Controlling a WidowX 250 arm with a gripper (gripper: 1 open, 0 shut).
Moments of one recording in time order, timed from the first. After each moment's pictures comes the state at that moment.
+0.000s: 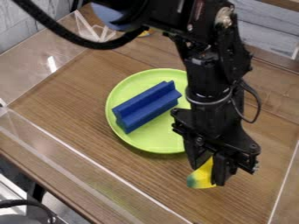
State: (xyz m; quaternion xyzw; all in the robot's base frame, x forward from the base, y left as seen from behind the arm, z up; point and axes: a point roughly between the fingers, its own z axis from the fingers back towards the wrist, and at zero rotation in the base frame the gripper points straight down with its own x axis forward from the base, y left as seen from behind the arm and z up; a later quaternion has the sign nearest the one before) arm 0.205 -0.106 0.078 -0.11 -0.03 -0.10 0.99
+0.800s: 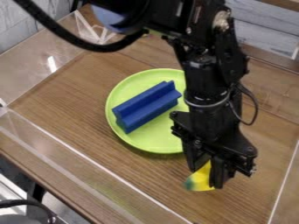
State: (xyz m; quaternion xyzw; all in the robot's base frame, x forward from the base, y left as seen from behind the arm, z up) arm 0.206 -0.103 0.074 -0.12 -0.02 -0.11 0.99
